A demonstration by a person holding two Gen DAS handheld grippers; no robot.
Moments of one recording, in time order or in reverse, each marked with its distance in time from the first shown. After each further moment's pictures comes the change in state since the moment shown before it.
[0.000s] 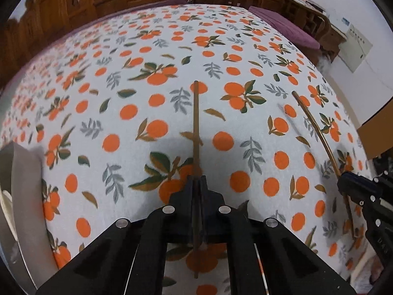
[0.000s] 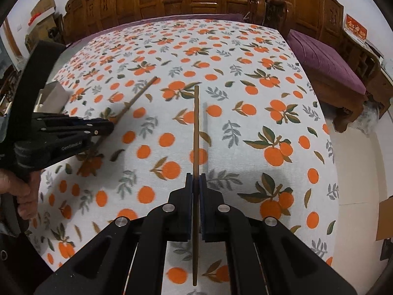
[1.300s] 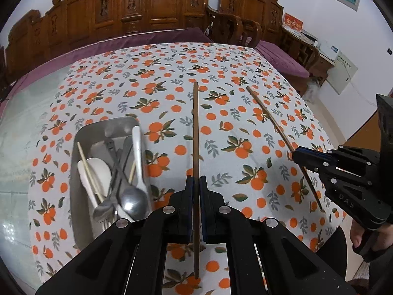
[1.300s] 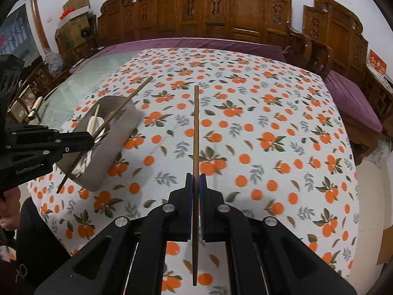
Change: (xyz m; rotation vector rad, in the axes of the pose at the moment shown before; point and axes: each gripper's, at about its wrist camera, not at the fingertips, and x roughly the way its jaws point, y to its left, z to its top) left arm -0.154 0.121 -0.068 -0.033 -0.150 -0.052; right arm -0.042 0.152 0.041 -0.120 -0.095 0.090
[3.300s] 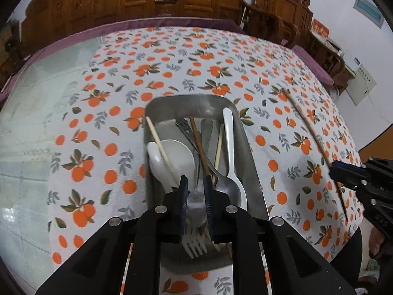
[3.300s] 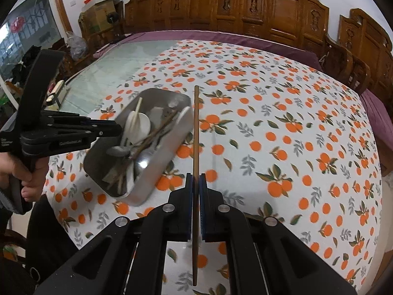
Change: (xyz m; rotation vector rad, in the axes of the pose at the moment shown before) left arm 0.013 0.127 -0.016 -0.102 0.042 0.049; right arm 0.034 0.088 0.028 -0.099 0.039 0.109
